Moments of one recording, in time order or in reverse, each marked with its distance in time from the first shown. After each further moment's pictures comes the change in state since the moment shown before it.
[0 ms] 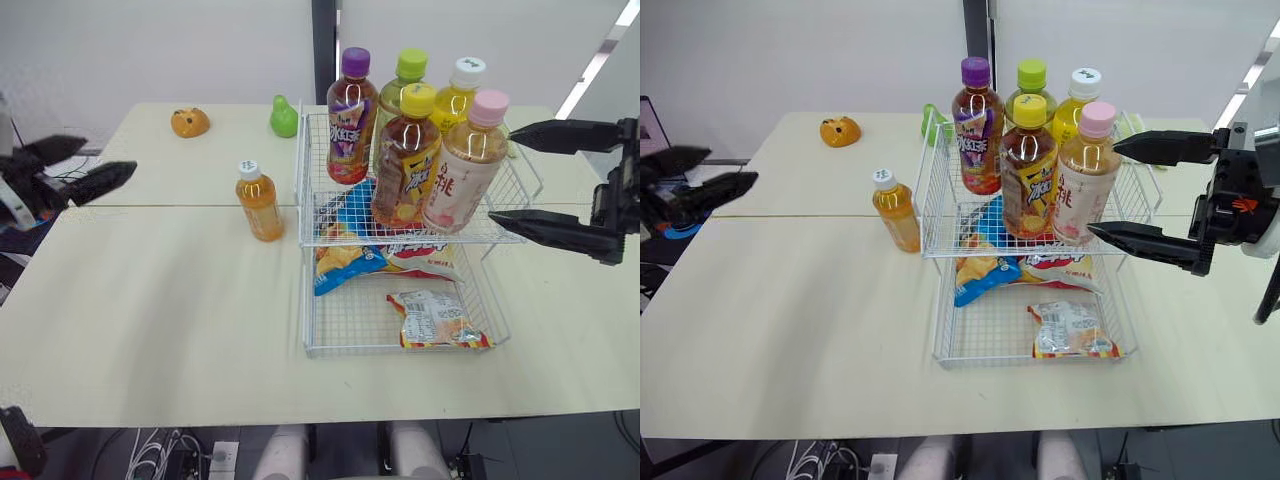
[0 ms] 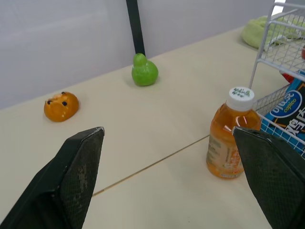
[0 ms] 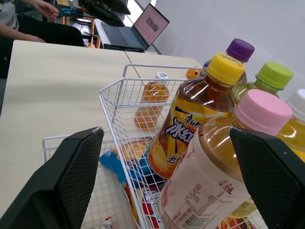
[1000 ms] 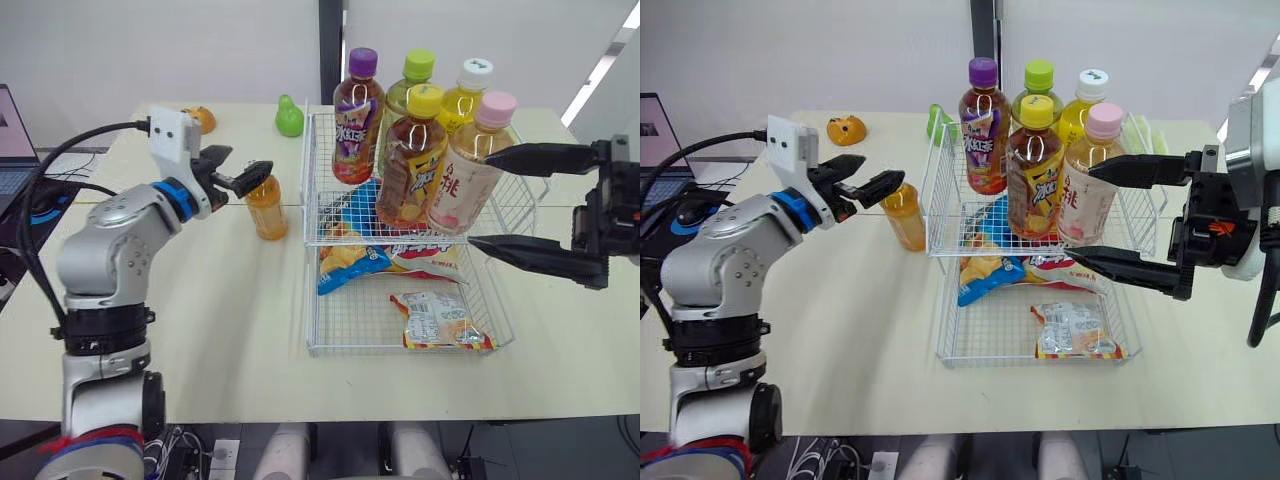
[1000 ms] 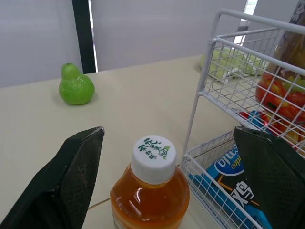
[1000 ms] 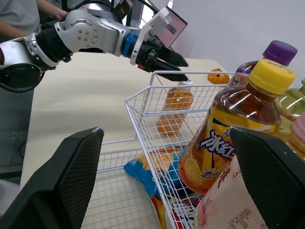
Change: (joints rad) left arm -0.245 -0.459 -0.341 -0.086 0.028 0.044 0.426; right arm 0.017 0.000 -0.013 -0.089 0.154 0.092 -0.096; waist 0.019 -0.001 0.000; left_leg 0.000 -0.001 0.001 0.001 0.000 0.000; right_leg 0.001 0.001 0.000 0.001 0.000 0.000
